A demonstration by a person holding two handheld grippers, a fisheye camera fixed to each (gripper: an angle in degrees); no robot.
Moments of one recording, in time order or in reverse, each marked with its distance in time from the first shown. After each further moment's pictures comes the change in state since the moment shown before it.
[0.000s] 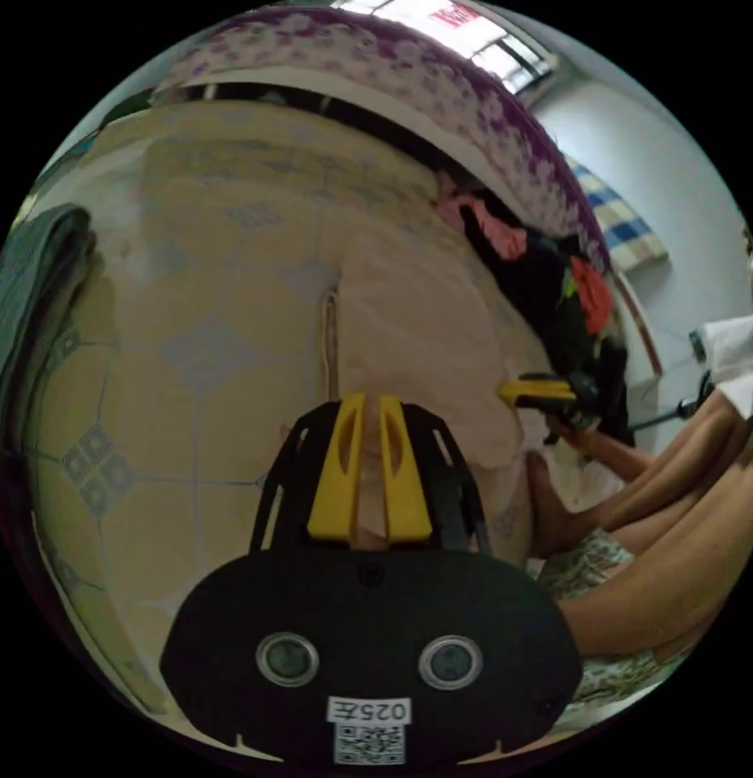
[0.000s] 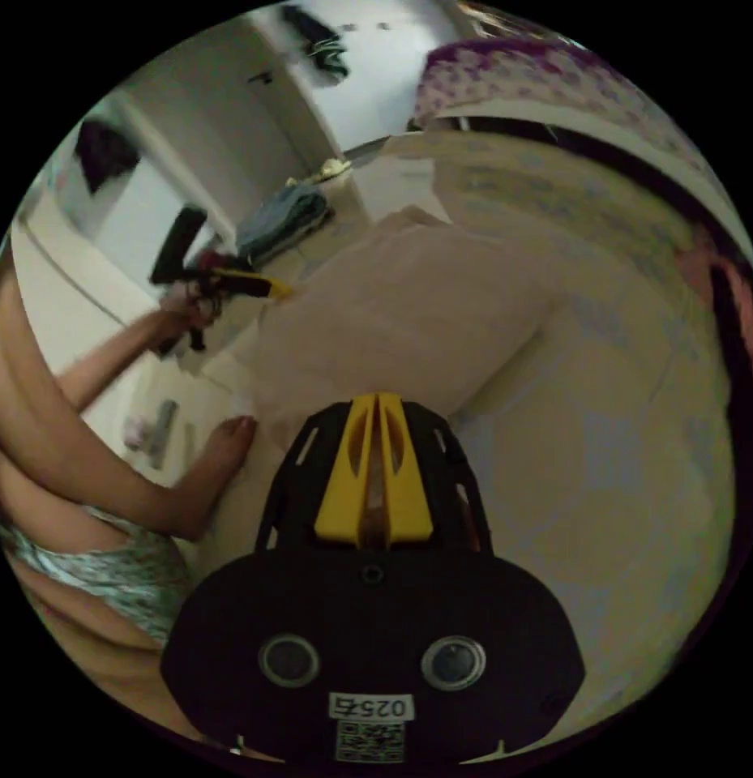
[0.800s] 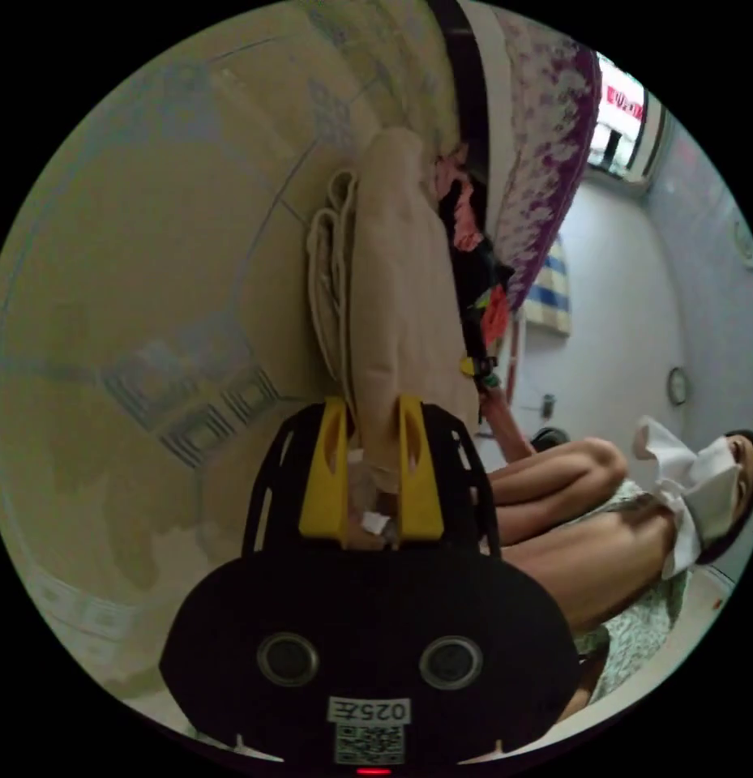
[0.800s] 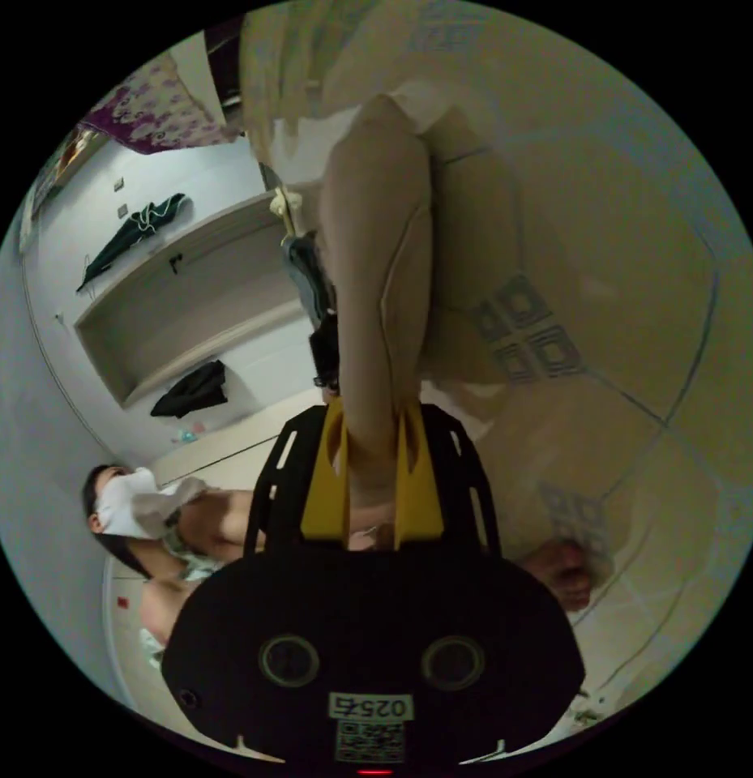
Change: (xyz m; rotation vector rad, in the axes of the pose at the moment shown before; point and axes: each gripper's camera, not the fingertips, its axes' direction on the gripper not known) left arm -0.121 0.044 -0.046 -0.266 0.681 -0.387; right arm 0.237 -0.114 0.095 -0.323 -0.826 0.755
